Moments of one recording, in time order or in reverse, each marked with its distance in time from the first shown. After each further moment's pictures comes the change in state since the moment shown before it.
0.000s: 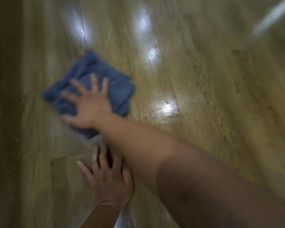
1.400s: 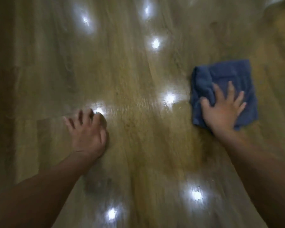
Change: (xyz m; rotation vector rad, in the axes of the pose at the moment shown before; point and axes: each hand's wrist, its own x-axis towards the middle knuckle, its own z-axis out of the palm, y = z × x) left_hand -0.002 0.022 -0.021 0.134 -0.157 0.150; right_hand -0.345 0.256 0.028 0.228 0.331 0.994
